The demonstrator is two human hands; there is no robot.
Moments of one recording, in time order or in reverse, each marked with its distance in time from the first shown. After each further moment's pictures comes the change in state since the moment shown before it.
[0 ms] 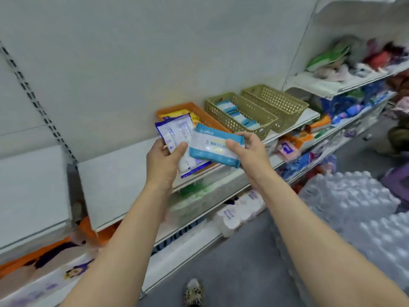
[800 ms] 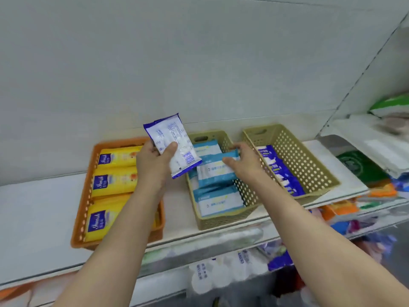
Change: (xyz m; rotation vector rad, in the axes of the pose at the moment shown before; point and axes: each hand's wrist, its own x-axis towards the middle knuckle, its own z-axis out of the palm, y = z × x) left_hand 0.223 -0.056 0.248 0.057 0.469 0.046; right_hand 0.401 0.016 -0.114 -0.697 -0.364 -0.086
